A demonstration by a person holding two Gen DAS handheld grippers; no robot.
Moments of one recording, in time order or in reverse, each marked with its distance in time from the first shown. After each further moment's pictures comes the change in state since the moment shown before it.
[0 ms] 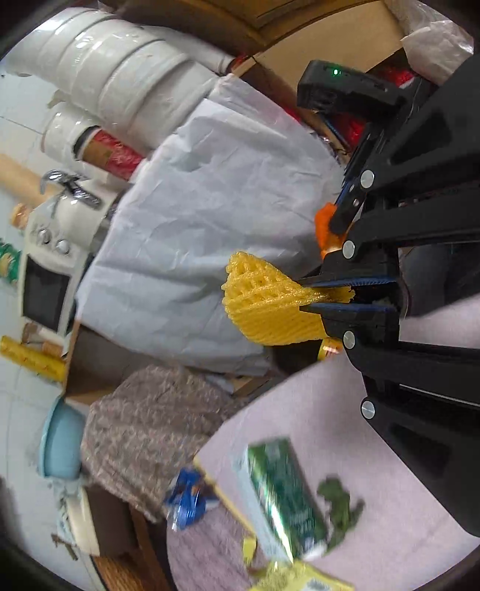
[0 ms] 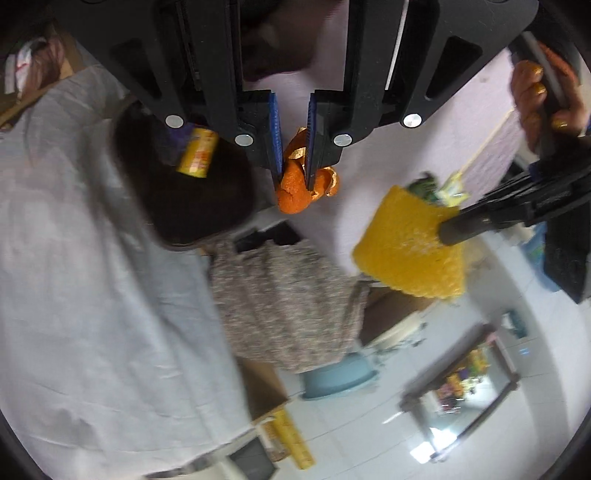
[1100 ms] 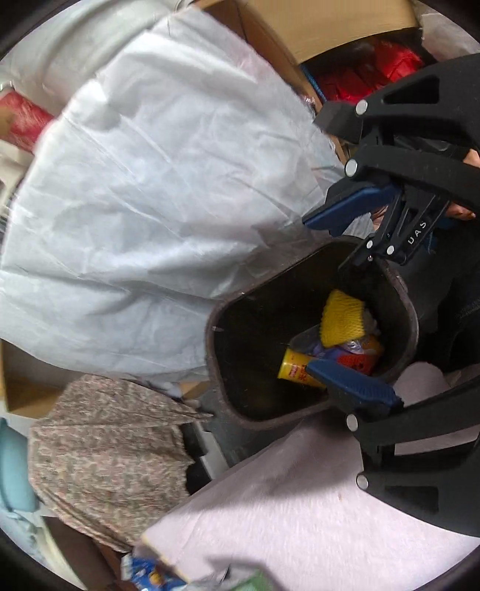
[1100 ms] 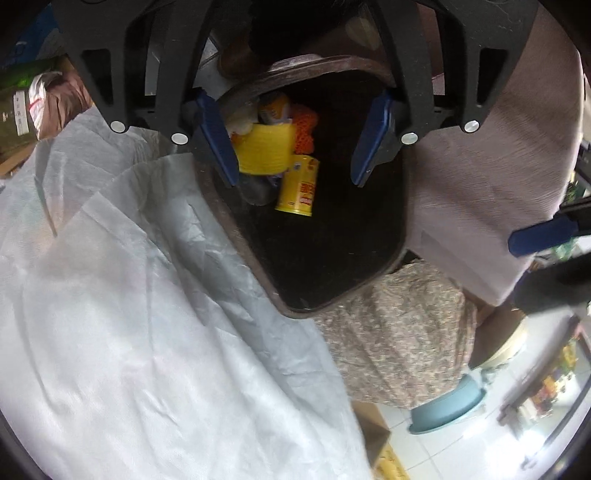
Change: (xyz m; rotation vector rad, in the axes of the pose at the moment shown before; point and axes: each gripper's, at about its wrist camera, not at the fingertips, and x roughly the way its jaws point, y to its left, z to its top) left arm 0.110 -0.038 -0.014 0.008 0.184 0.092; right arm 0.077 -0.102 -0.043 0.080 0.096 -0.197
